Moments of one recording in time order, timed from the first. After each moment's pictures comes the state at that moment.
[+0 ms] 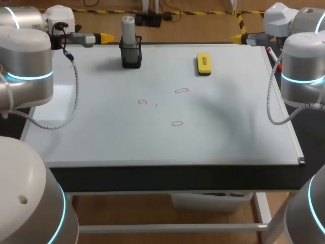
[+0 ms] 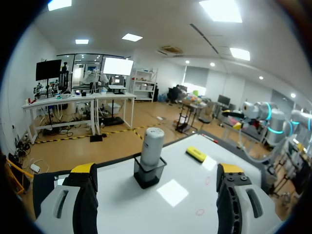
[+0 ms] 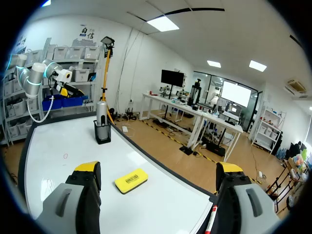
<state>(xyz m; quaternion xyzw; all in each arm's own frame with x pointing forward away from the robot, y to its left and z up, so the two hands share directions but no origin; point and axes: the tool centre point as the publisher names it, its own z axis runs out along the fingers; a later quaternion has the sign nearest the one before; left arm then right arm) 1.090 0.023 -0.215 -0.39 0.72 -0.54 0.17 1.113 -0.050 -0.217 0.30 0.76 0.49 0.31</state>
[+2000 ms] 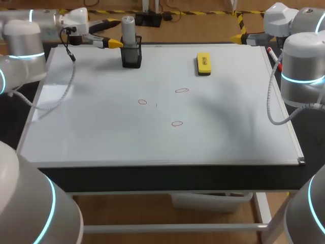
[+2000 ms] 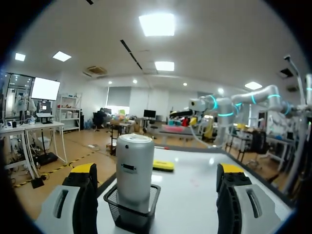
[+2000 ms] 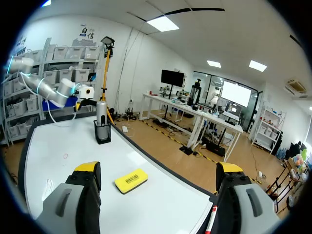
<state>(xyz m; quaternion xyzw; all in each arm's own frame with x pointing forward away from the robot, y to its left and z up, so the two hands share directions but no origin) 1.164 -0.059 -0.263 -0.08 0.71 -0.70 0.01 1.113 -0.050 -0.217 0.30 0.76 0.49 0.31</state>
